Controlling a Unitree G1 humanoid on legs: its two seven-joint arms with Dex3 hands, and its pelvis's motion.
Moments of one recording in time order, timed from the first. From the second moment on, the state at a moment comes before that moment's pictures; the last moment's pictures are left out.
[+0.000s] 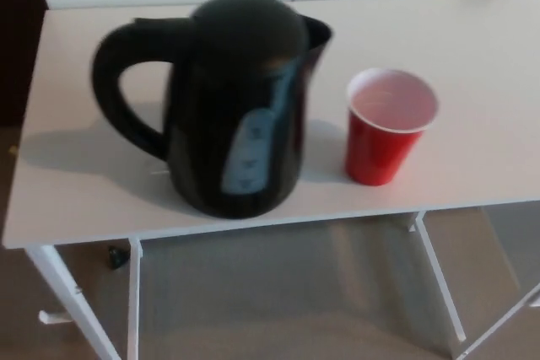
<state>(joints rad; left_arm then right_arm) 0.24 0.43 0.49 0.77 -0.37 0.18 -0.42 0.29 -0.37 -0.48 1.06 0.40 -0.11 0.57</state>
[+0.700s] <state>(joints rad) 0.22 0.44 0.46 0.71 -0.36 0.19 -0.40 0.23 -0.37 -0.48 1.11 0.40 -0.12 0.56</state>
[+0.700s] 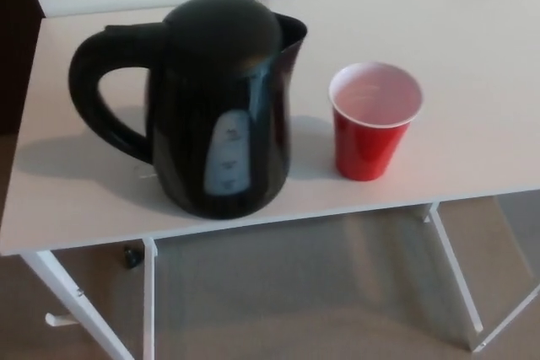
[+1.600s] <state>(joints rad) 0.25 0.43 0.43 0.59 -0.33 0.12 -0.35 0.22 -0.36 -0.48 1.13 0.40 -0.14 0.58</state>
